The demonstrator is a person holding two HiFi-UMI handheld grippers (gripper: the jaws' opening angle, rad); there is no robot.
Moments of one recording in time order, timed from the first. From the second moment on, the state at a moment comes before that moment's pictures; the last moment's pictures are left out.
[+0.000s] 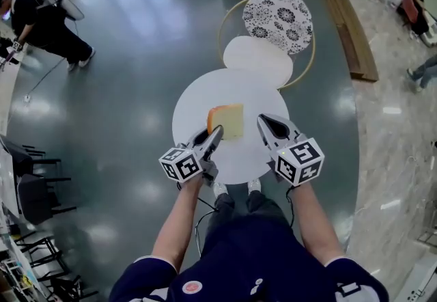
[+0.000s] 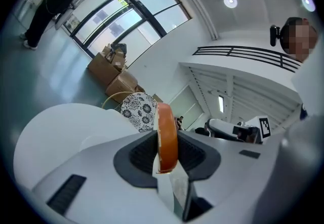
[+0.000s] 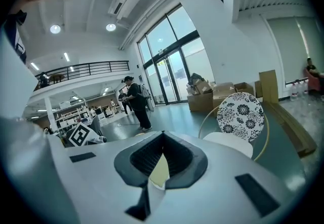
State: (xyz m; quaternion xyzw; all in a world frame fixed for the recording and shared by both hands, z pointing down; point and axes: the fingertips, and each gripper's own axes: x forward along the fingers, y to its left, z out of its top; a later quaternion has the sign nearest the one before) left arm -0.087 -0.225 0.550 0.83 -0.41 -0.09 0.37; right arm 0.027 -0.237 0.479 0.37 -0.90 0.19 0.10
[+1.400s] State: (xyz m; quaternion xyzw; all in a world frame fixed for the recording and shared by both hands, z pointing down) left arm -0.114 -0.273 0.706 0.73 -0.45 -0.05 0.51; right arm 0.006 -0.250 0.534 0.37 -0.89 0.23 0.15
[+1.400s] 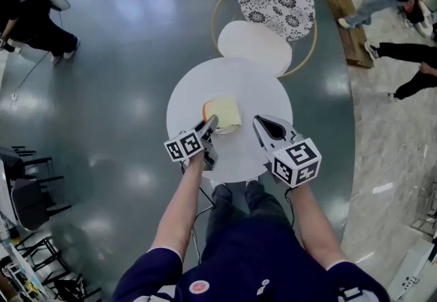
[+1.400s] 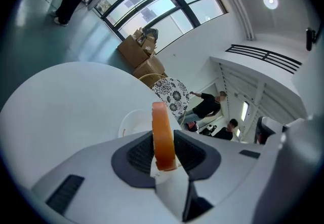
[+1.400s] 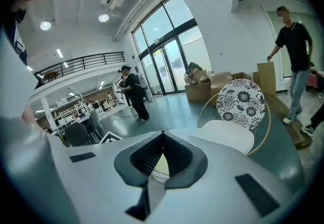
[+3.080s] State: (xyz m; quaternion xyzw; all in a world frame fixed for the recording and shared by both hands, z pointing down) left arm -0.150 -0.276 0.712 0.70 -0.59 0.14 0.38; right arm 0.022 -0.235 0.535 0.36 -0.89 0.24 0.14
